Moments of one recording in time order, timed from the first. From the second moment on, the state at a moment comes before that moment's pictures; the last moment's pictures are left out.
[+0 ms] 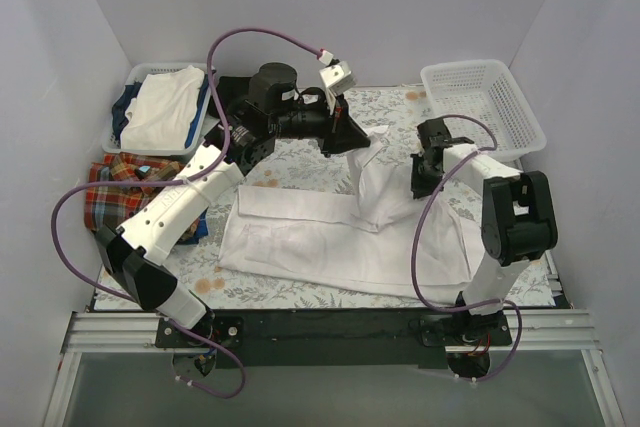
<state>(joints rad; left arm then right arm) -0.70 1.54 1.70 -0.39 0.69 -0.07 0.22 1.78 1.16 -0.61 0.01 0.29</state>
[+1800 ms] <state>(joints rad) -0.68 1.18 1.09 -0.35 0.03 -0.25 0.14 1.25 0.67 -0.64 0.12 0.57</state>
